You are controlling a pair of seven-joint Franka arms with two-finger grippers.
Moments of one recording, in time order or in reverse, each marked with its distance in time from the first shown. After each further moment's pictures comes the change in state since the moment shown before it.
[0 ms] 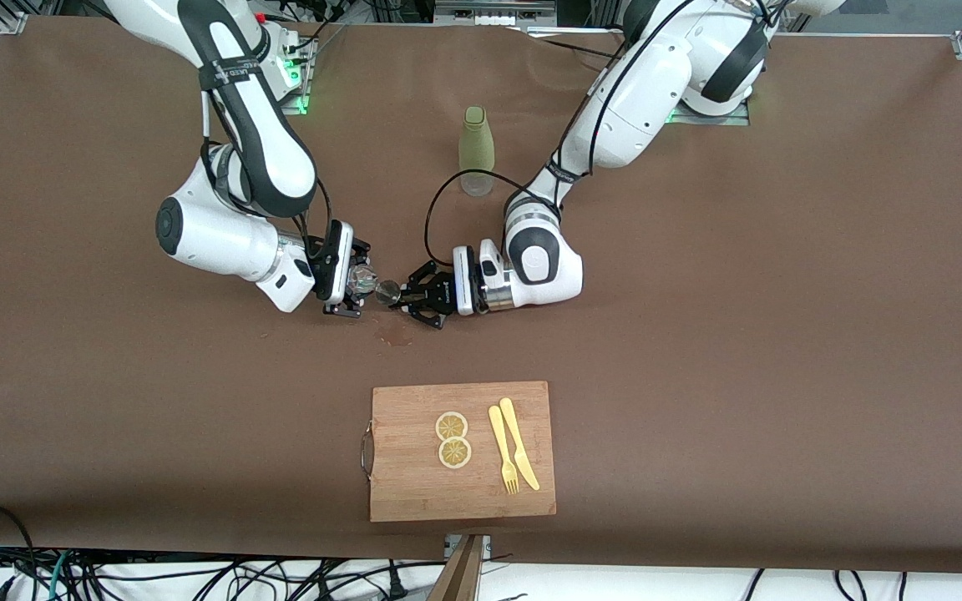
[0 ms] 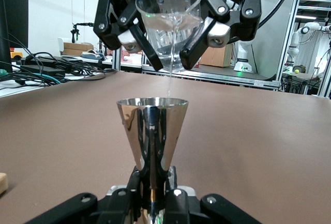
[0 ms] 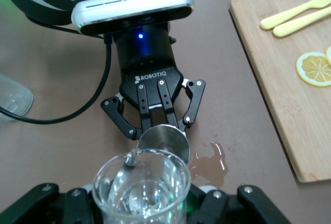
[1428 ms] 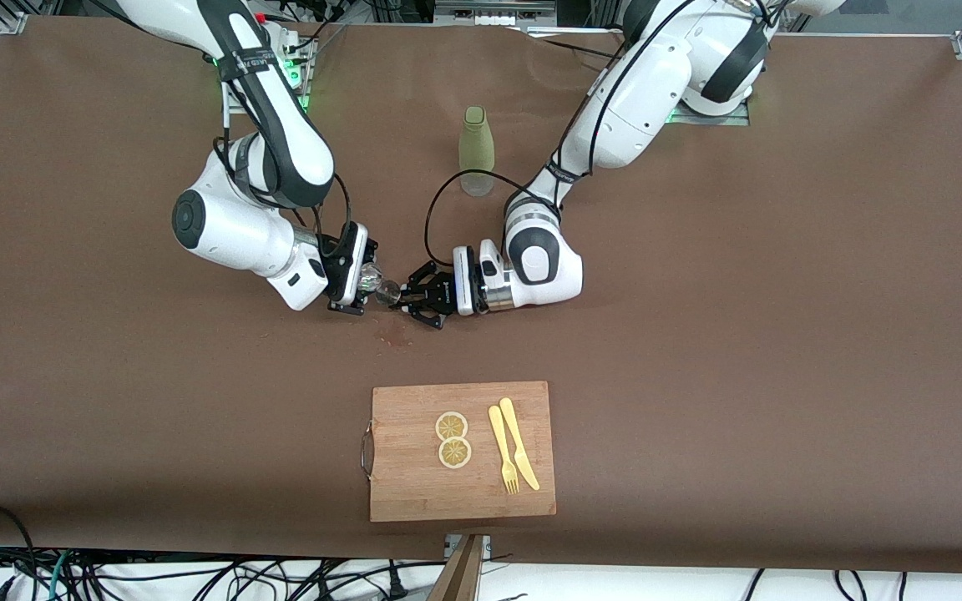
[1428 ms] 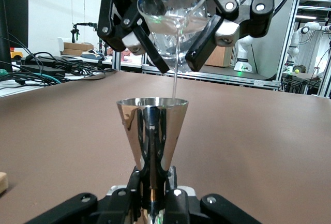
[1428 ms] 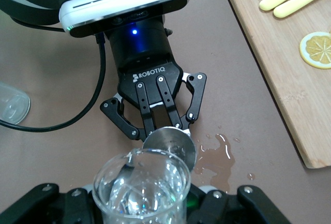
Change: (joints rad) left arm 0.000 0.002 0.000 0.001 0.000 0.000 0.000; right arm 0.030 -0.002 -0.001 0.009 -0.081 0.014 0.158
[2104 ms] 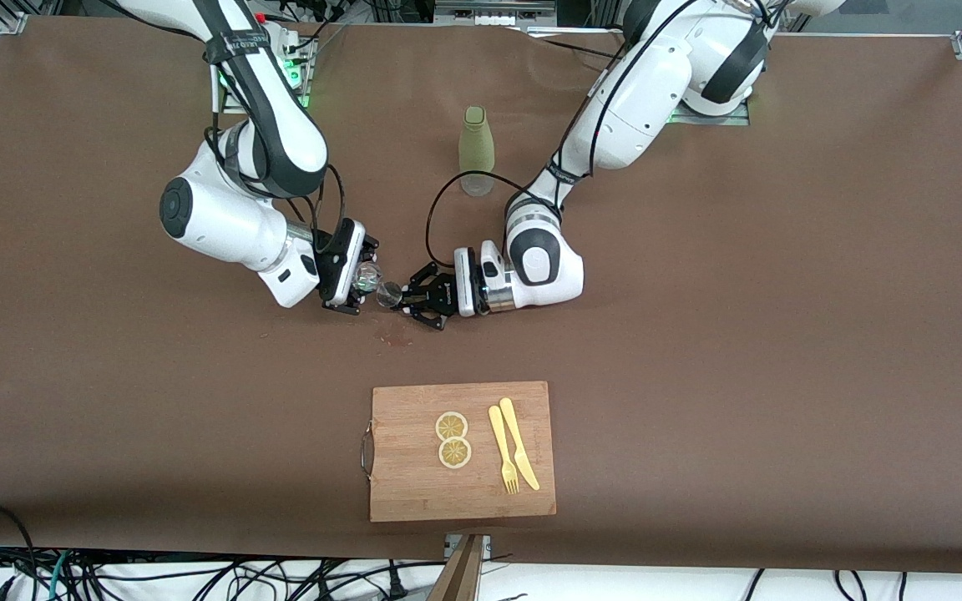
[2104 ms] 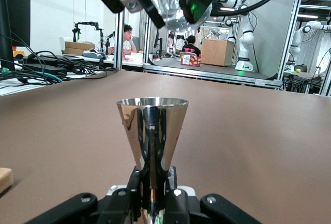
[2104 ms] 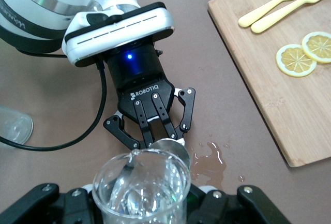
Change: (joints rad) left arm 0.004 0.003 0.002 0.001 0.000 0.001 0.000; right arm 0.000 -0.045 0.000 0.007 0.000 0.000 0.093
